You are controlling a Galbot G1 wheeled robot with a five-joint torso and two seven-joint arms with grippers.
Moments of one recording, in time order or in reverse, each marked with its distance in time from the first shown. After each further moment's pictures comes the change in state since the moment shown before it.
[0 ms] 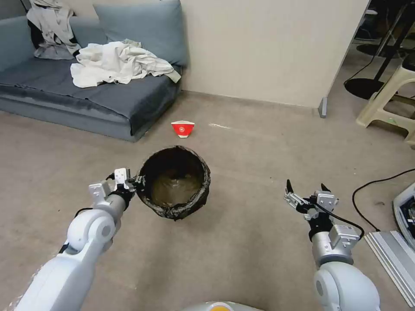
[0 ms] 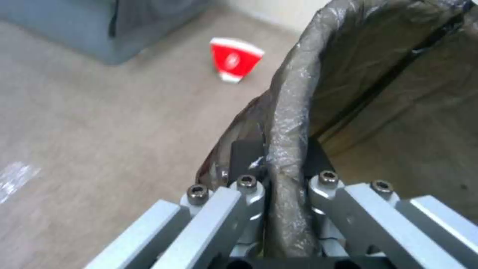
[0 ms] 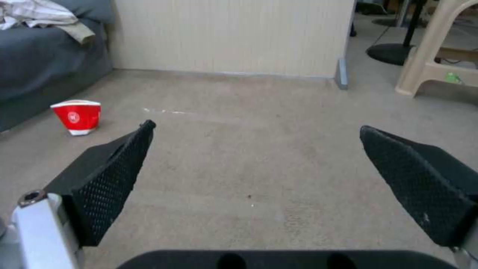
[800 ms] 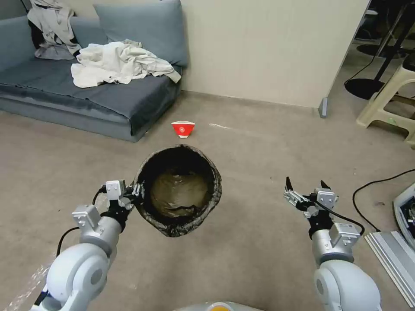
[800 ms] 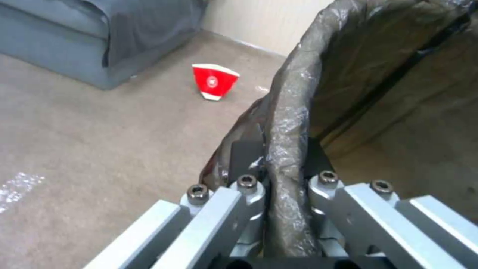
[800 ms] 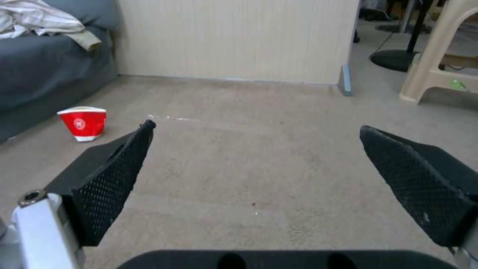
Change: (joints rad) left arm 0.254 -0.074 -0.038 -0.286 0.125 -0.032 -0.038; right arm 0.008 -0.006 -0.008 0.010 0.003 0.001 0.000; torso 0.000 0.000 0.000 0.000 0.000
